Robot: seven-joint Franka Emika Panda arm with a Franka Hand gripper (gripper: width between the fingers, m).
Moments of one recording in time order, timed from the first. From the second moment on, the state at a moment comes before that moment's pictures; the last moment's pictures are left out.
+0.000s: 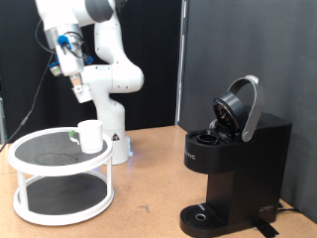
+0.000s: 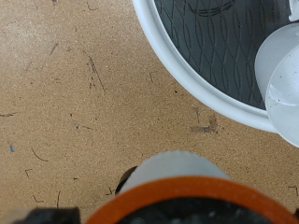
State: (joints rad) arm -0.17 -0.63 -0.36 -2.52 0.06 2.04 2.12
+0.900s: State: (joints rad) arm -0.01 -0.57 -0.31 -2.40 0.33 1.97 2.14
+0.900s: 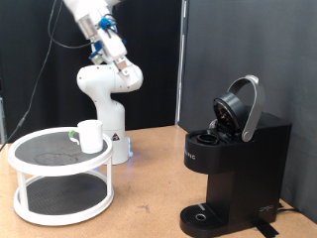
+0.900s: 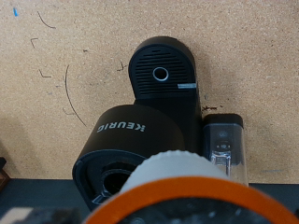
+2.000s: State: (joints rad) arm 0.13 -0.38 -0.29 -2.24 0.56 1.97 2.09
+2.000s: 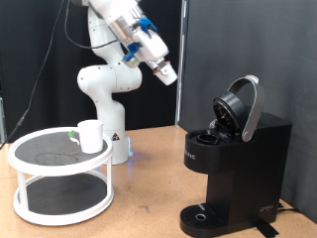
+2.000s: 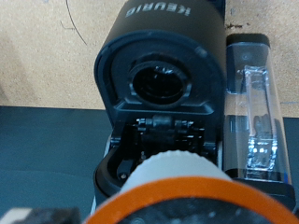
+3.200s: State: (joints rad) arm 0.17 -0.26 -0.14 -2.25 0.53 2.15 2.16
